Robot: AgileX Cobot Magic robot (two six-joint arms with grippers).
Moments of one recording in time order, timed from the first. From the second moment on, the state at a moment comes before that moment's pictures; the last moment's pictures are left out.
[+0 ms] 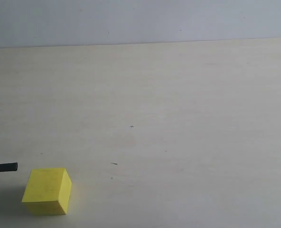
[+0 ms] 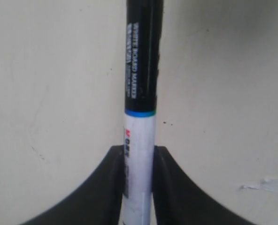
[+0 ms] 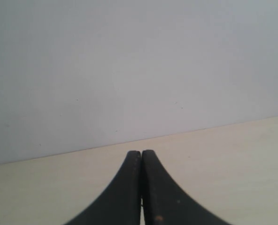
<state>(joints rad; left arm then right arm) -0.18 1.40 -0.60 0.32 0.80 0.99 -0.09 0.03 0.00 0.05 0.03 0.13</state>
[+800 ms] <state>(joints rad) -0.18 1.40 -0.60 0.19 0.56 0.99 -0.09 0.03 0.00 0.05 0.03 0.13</state>
